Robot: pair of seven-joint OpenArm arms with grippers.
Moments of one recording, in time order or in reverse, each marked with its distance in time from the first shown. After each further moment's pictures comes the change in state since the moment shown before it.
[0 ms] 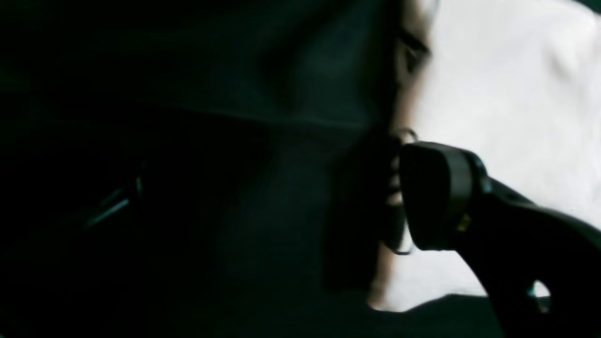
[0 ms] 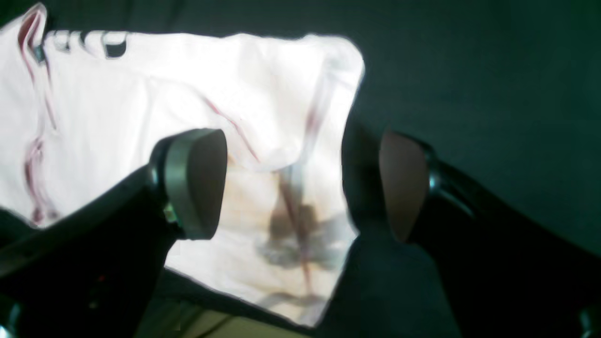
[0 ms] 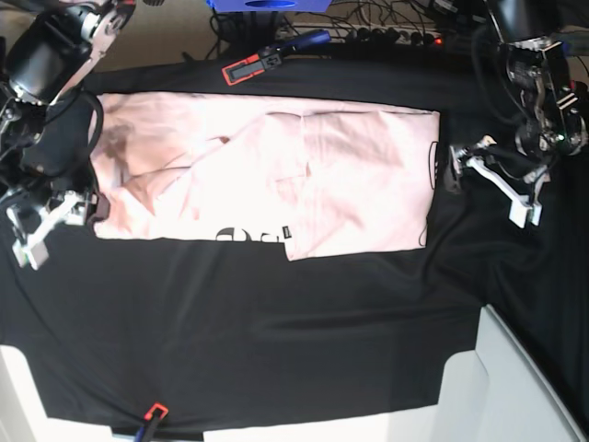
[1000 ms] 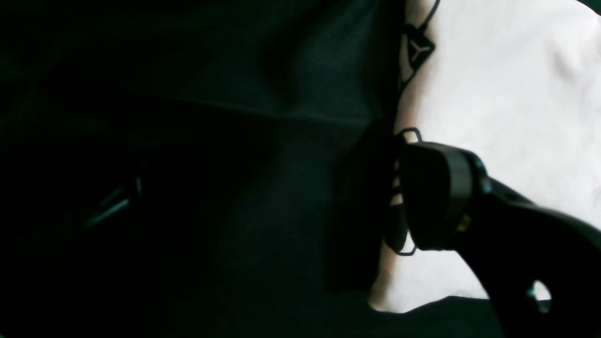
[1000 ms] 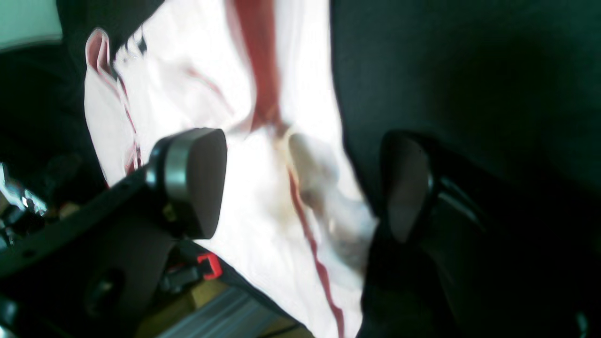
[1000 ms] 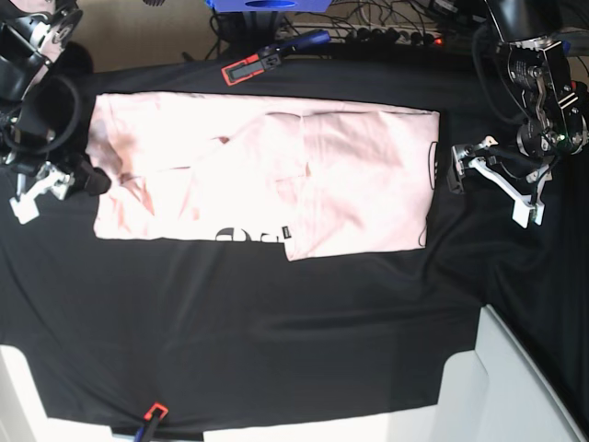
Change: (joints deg) left arm 0.0 -0.4 0.0 -0.2 -0.7 0.1 0.0; right arm 0.3 11.0 1.0 -31.0 19.3 -0.1 3.9
